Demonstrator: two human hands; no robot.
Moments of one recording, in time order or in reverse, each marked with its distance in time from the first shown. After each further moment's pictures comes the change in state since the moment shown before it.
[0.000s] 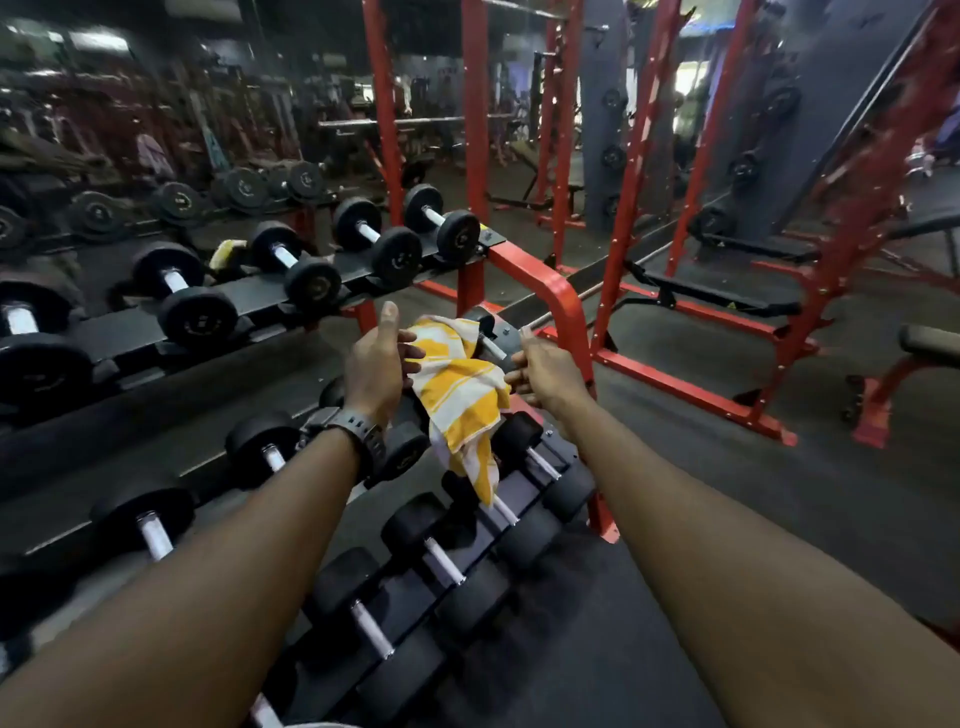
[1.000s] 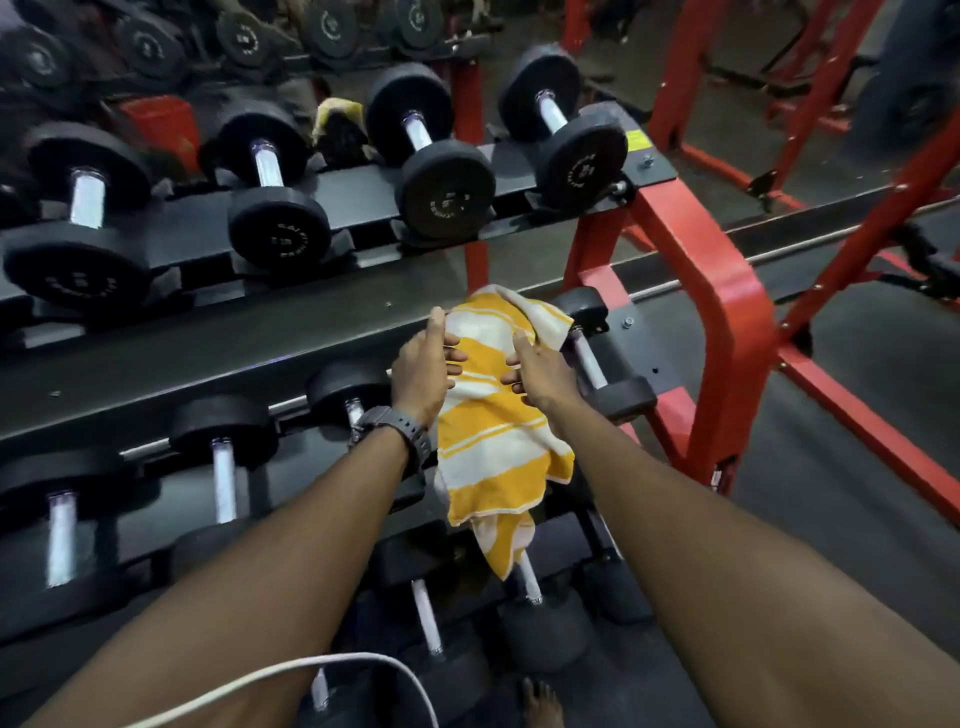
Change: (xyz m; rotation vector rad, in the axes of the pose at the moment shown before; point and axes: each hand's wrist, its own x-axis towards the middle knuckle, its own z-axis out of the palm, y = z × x) left_hand 0.347 -0.182 0.165 0.103 0.365 -0.329; right_hand 0.452 0.110 0.112 -0.180 -0.454 0.136
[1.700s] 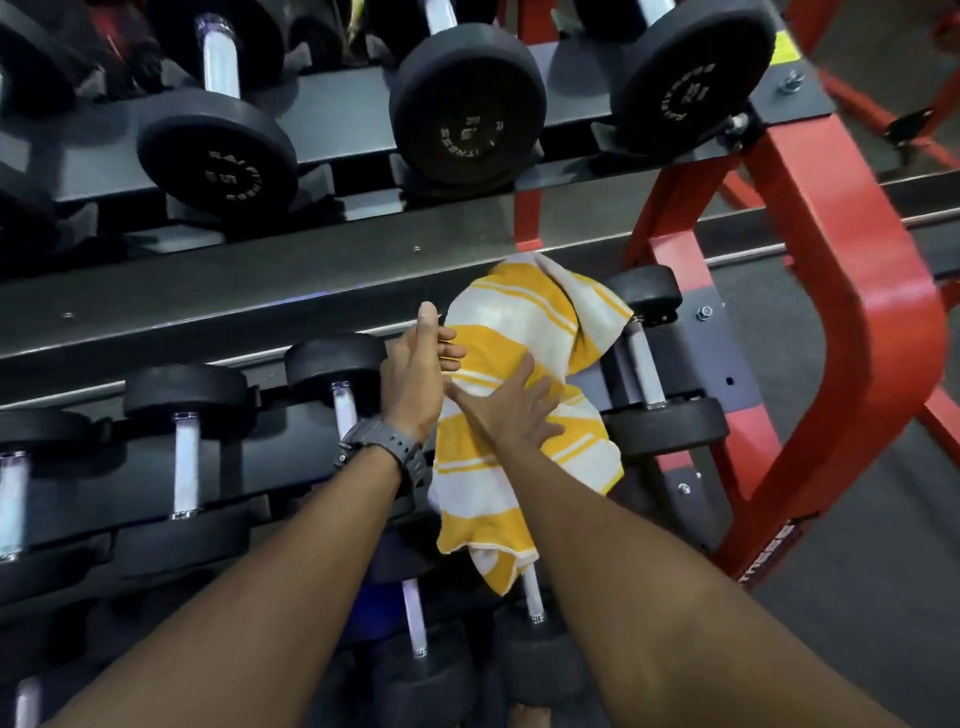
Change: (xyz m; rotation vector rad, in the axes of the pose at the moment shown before) left_hand 0.095 -0.069 0.032 -0.048 0.180 -0.041; right_hand 0.103 0.068 0.094 -0.637 -0.026 0.189
